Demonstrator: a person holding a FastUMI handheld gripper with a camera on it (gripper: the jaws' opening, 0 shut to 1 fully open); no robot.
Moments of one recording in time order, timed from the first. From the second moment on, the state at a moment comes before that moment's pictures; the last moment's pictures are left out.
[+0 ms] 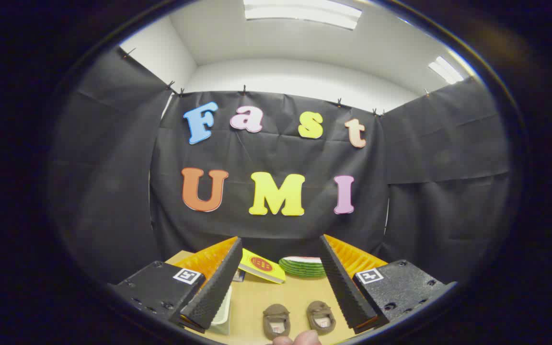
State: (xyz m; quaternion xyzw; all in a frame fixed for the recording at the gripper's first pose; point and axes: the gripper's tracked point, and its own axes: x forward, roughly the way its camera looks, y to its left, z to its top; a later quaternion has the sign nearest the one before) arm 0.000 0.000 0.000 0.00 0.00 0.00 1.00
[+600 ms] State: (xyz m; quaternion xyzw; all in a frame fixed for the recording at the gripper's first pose) arm 0.004 -0.013 -0.008 0.01 0.02 0.02 1.00
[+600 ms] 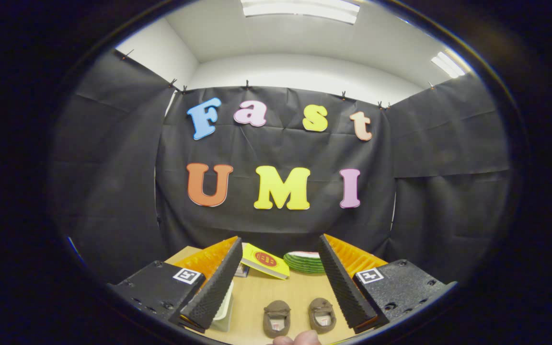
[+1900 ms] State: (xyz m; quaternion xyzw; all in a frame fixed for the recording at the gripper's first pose) arm 0.102 -0.105 -0.046 0.05 0.06 0.11 0.99
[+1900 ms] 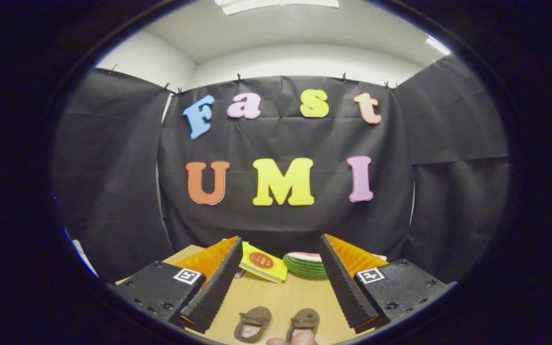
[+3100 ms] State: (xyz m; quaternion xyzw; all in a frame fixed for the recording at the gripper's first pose) arm 0.053 0.115 -0.277 0.24 0.44 0.39 0.78
